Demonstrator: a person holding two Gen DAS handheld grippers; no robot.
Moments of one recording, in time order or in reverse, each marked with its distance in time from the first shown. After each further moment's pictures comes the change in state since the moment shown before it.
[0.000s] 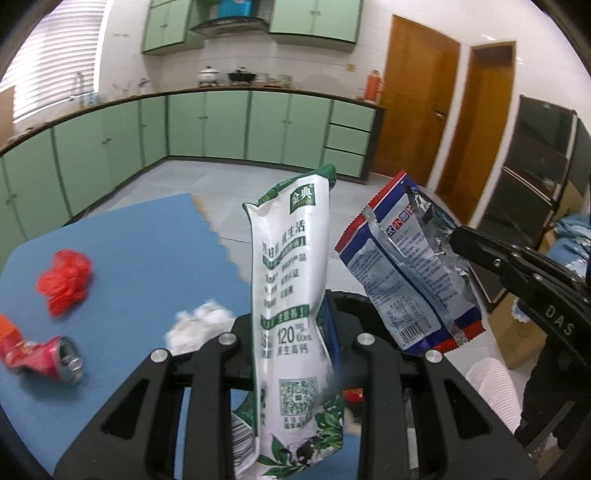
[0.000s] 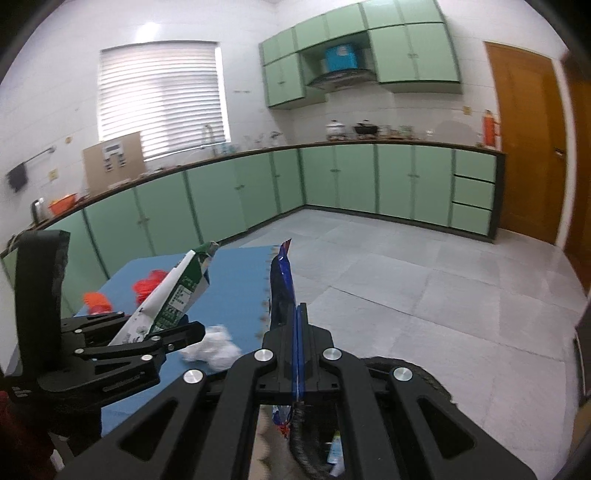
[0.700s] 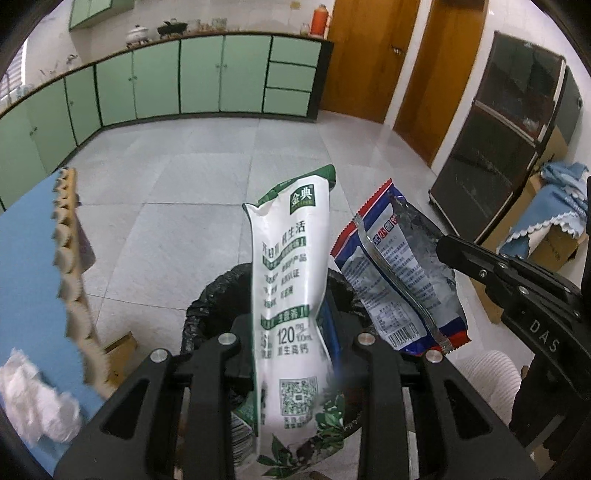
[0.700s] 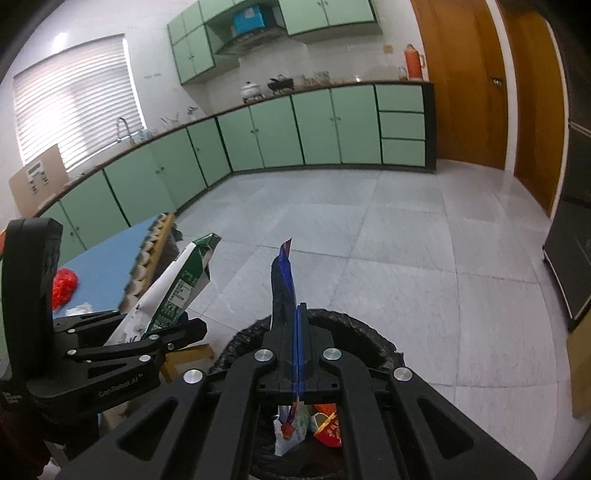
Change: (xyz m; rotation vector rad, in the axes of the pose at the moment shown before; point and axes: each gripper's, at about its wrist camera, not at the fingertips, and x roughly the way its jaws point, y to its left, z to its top) left arm 0.179 -0.080 0.001 0.116 0.244 -0.162; right arm 0.061 -0.144 -0.060 0.209 0.160 -0.177
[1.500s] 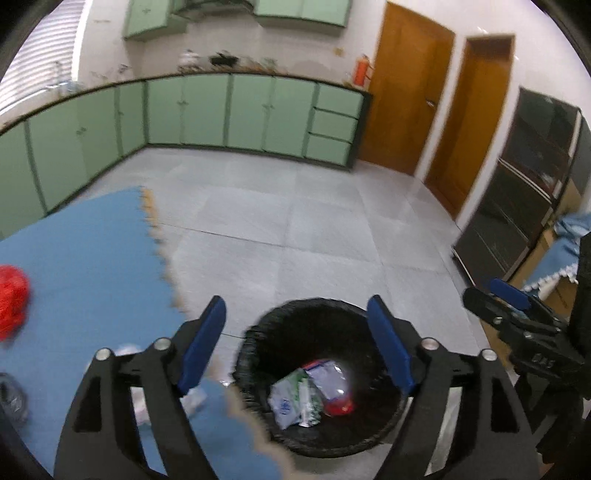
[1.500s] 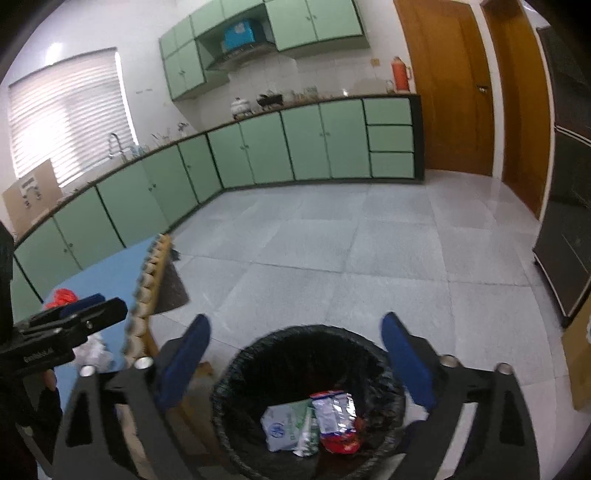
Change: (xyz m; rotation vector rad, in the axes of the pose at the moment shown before) left arm -0.112 0.059 -0.011 -0.130 -0.210 0.125; right arm -0.031 0.043 0.013 0.014 -0.095 0.003
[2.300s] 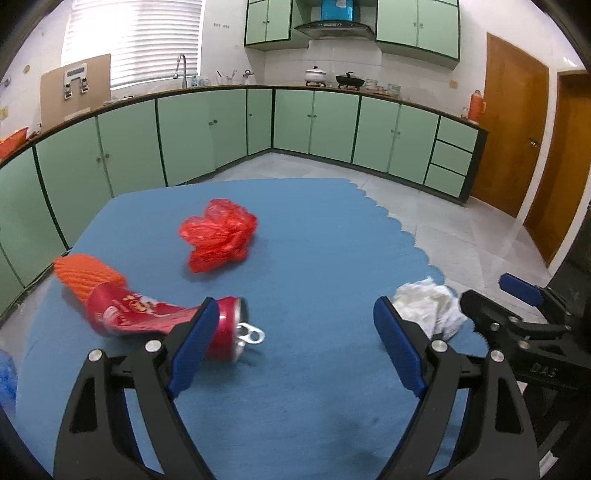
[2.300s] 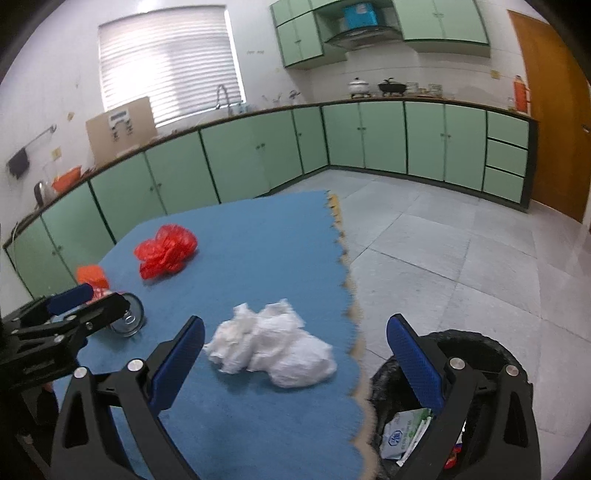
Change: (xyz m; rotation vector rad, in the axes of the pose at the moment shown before) left arm -0.126 0.169 -0.060 -0.169 -0.071 0.399; right arm 0.065 0.220 -0.049 -0.258 0.109 0.267
